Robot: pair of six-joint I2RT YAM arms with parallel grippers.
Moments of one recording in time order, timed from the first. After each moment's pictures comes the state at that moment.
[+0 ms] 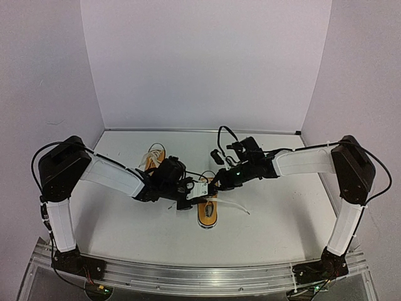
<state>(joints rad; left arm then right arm) -0.93 1.91 1.02 0.24 0.27 0.72 0.71 1.86 1.18 -0.13 -0.48 0.34</state>
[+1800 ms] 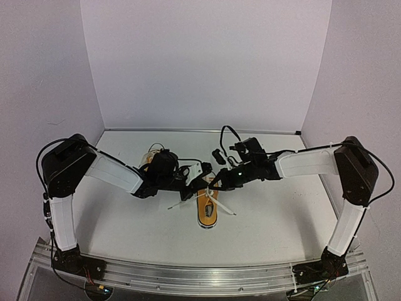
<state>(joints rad) -0.84 1.97 1.01 0.53 0.42 0.38 0.71 1.84 1.13 -0.08 -0.52 0.38</state>
